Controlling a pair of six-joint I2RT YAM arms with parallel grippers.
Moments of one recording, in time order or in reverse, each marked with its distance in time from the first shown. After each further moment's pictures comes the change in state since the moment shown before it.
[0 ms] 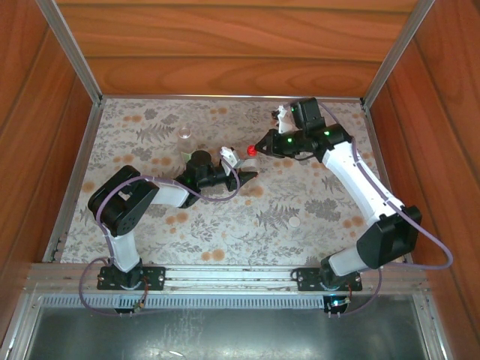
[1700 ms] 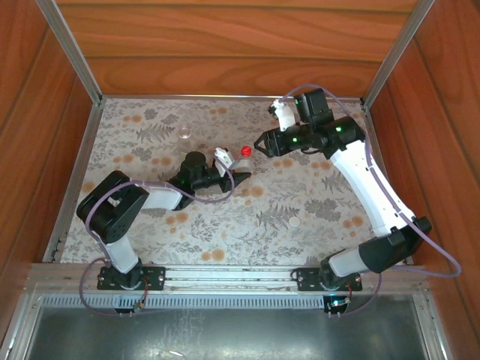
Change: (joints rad) left arm 0.027 -0.104 -0.062 -0.092 -0.019 0.052; right arm 0.059 -0.020 0.230 -0.236 0.161 -0.459
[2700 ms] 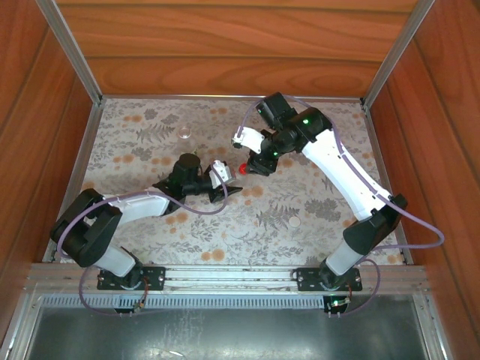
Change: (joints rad) left arm -0.010 -0.224 -0.056 -0.351 0.060 0.294; right arm 0.177 0.186 0.174 -0.274 0.091 -0.615
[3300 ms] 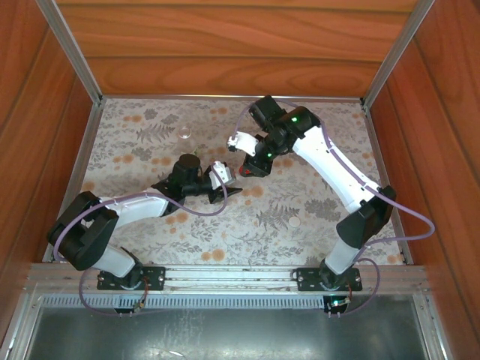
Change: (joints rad) left arm -0.012 -0.028 -0.001 -0.035 -0.011 0.008; right arm 0.001 0.068 0.003 -0.030 -0.056 0.014
